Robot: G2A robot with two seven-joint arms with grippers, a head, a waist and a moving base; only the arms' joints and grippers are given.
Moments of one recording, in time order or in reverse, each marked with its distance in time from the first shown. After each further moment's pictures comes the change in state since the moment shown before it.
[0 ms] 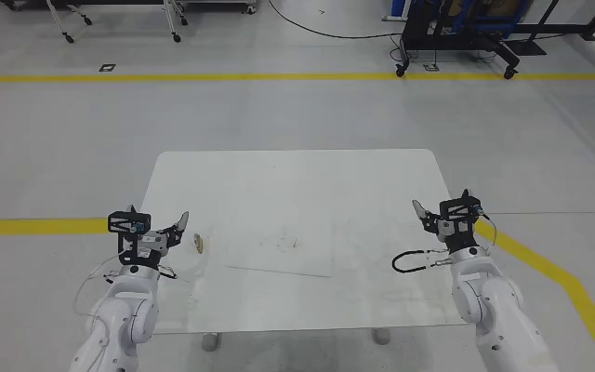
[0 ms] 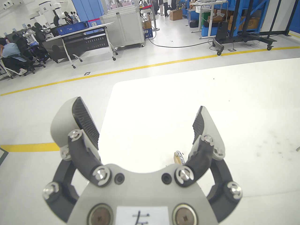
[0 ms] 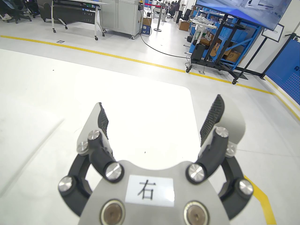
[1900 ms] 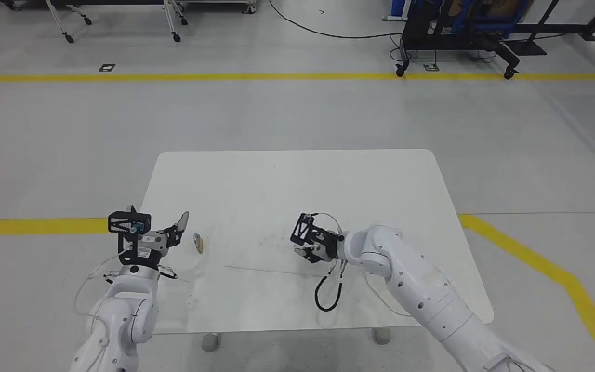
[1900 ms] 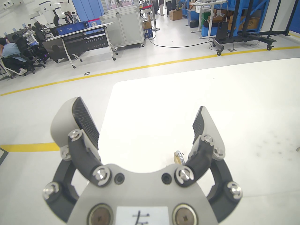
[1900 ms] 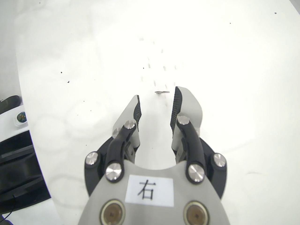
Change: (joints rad) left arm 0.000 0.000 0.000 0.000 0.000 0.000 0.000; right arm 0.621 -0.099 -0.716 0.430 0.173 -0.568 0.572
